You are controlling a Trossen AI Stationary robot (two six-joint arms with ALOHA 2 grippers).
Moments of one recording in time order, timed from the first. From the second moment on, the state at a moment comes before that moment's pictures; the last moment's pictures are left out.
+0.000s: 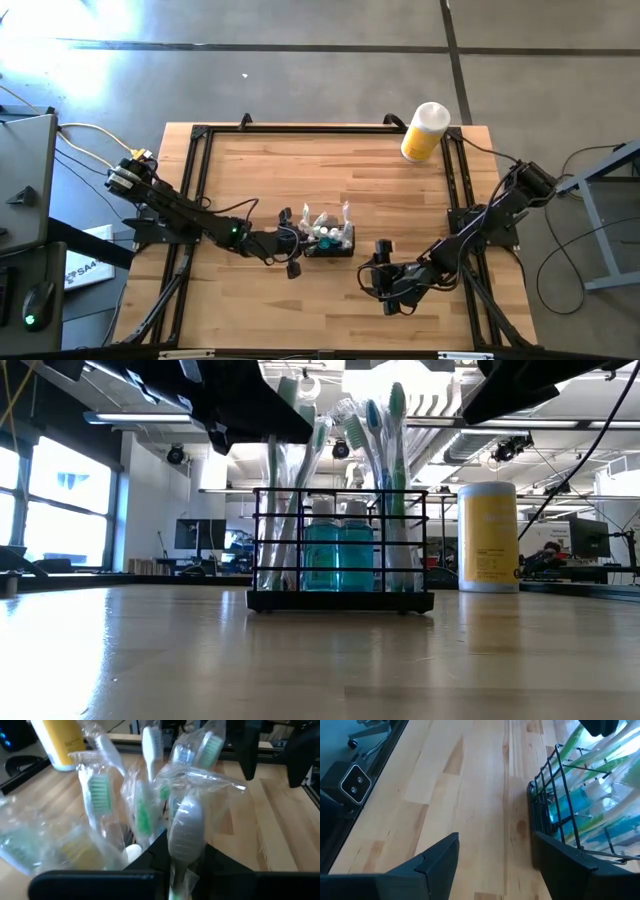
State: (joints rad) left arm -0.40 1.51 0.79 0.38 -0.56 -0.23; right arm 0.67 1.51 0.95 -0.24 0.49 0.34
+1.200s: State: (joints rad) left arm -0.40 1.51 0.86 0.29 -0.50 -0.13; right arm 0.67 1.51 0.95 -0.30 0.40 0.40
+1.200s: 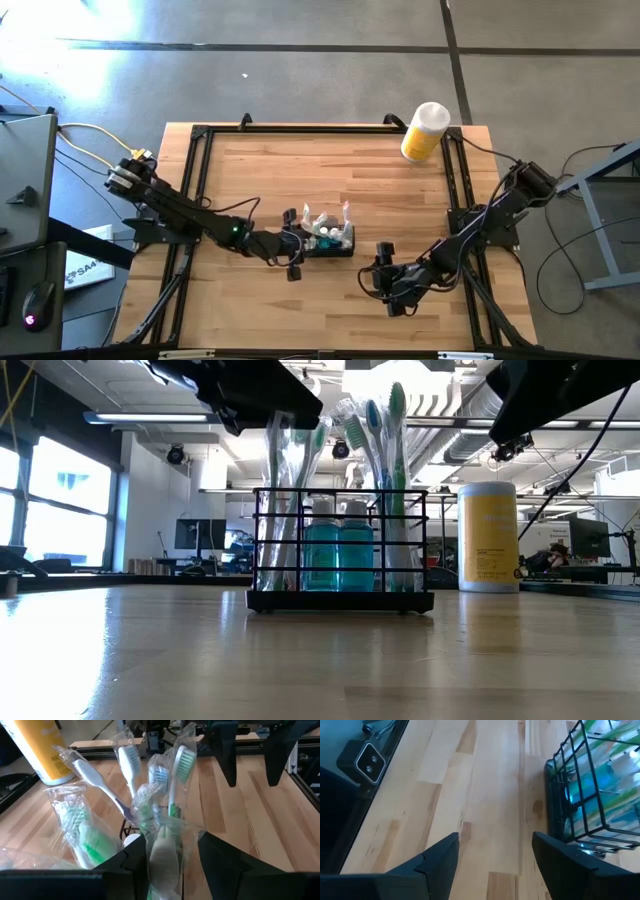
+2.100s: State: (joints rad) left arm -0.40 1.35 0.86 0.16 -0.45 -0.07; right arm 0.66 1.51 0.95 -0.33 0.42 0.29
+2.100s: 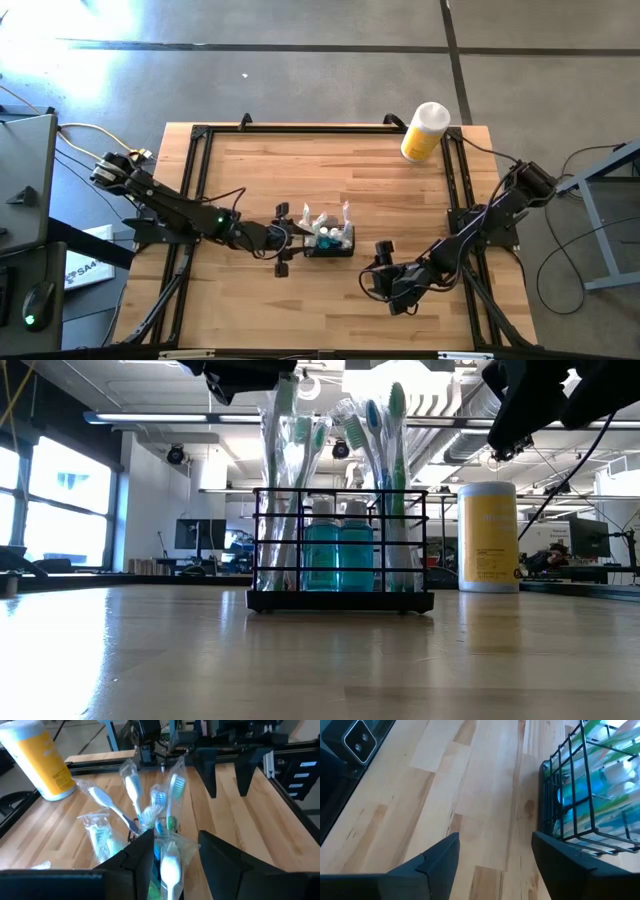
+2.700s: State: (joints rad) left arm -0.41 1.31 0.86 0.14 -0.48 -0.05; right arm 0.66 1.51 0.95 -0.34 0.42 0.24
